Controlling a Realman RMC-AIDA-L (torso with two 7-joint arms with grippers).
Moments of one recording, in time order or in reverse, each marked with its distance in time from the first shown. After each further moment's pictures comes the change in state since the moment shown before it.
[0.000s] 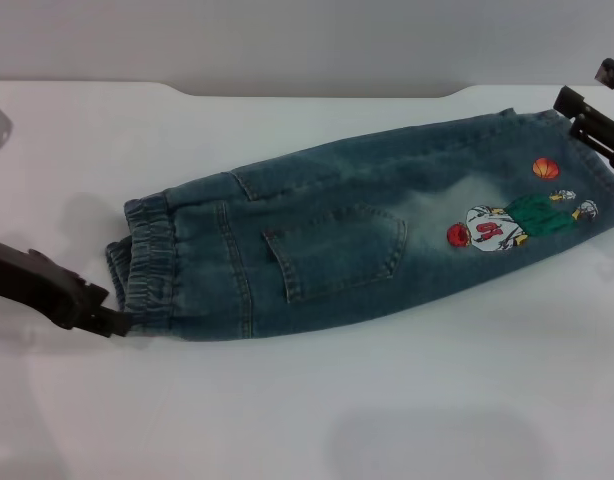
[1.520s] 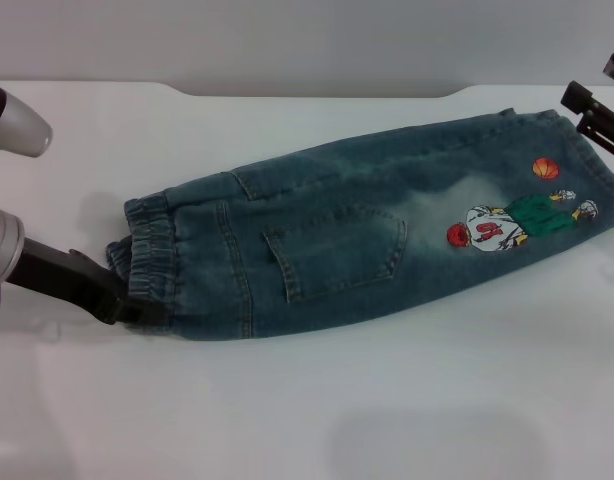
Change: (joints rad) left arm -0.029 -0.022 0.021 -0.132 -0.053 -0.121 0.026; right arm -0.010 -0.002 0.000 -0.001 0.026 -0.026 -0.025
